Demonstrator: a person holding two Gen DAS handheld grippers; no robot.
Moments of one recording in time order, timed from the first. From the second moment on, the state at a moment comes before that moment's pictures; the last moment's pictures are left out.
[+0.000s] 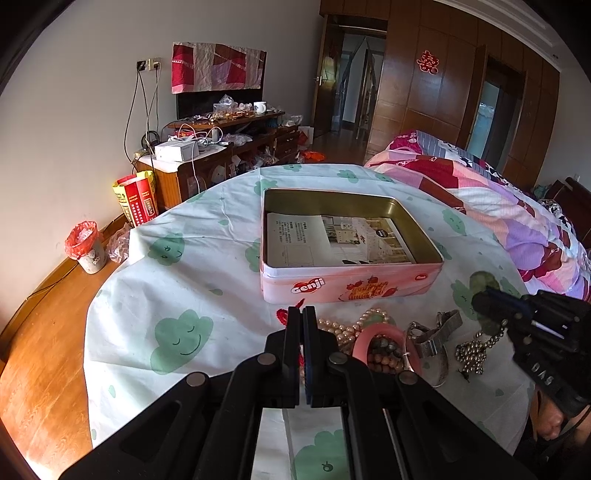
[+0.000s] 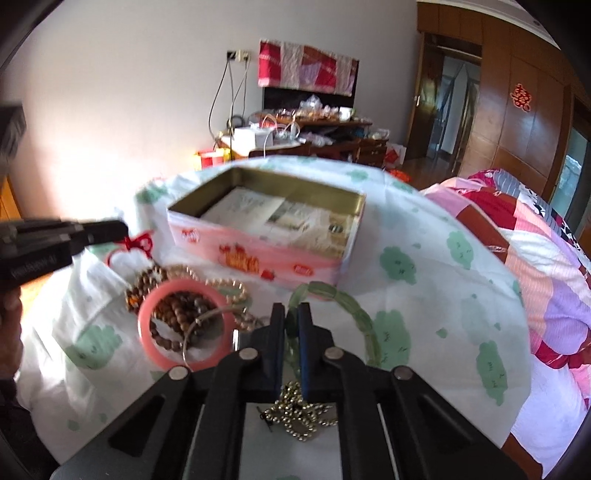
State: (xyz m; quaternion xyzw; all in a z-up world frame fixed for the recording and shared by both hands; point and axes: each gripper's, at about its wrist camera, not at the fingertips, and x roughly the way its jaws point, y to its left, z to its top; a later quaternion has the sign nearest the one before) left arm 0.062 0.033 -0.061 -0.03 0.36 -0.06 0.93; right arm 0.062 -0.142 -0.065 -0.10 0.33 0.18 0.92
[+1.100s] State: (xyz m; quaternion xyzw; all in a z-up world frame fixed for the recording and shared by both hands) left arm 0.062 0.030 -0.049 -0.03 0.35 -0.07 0.93; right arm 0.067 -0.177 -0.082 -0.04 0.38 0.21 0.90
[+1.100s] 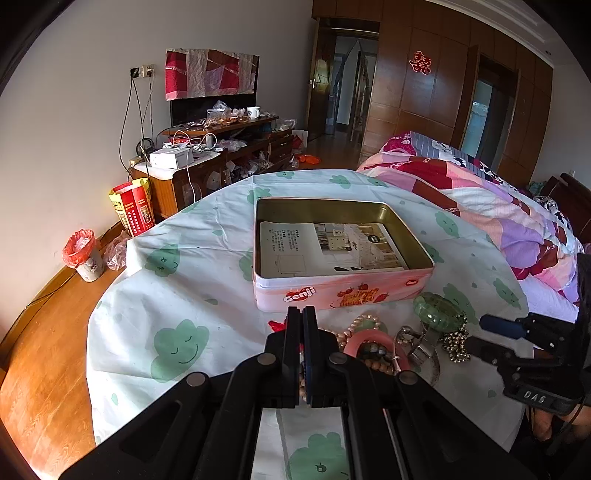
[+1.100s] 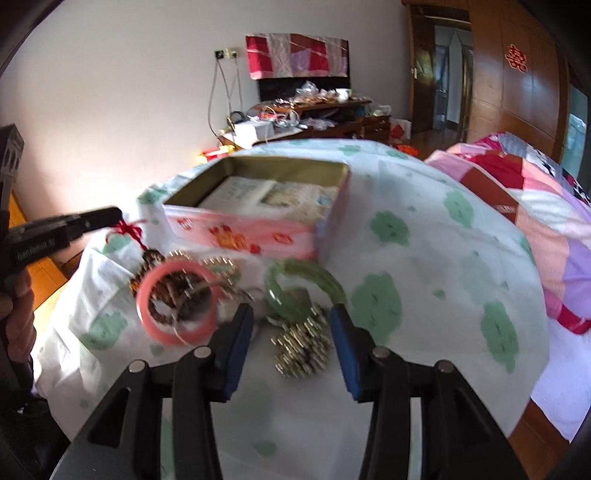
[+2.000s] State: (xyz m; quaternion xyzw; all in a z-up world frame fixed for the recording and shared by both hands) left arm 0.092 0.035 -0.007 0.00 0.32 -0.08 0.95; right arm 0.082 -0.159 -0.004 -0.09 0.29 0.20 0.93
